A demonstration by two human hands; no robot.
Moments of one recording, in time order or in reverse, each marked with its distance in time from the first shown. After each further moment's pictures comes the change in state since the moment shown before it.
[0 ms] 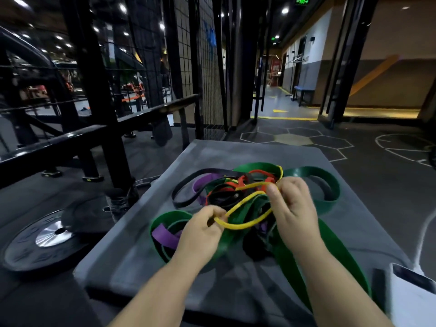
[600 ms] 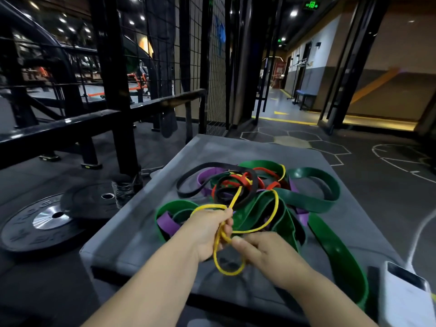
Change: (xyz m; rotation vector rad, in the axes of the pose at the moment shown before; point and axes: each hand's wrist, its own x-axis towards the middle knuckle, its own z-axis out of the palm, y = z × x) left_hand -0.007 0.019 -0.012 -0.729 -0.266 -0.541; right_hand -0.058 -0.016 0.011 -0.183 -0.802 0.119
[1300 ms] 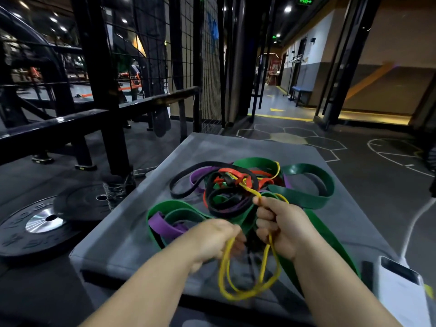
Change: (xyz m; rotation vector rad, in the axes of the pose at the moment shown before) left_hand -0.011 -0.013 0.008 0.518 -0.212 0.116; right_hand 0.025 -0.008 -0.040 1.390 0.207 0.519
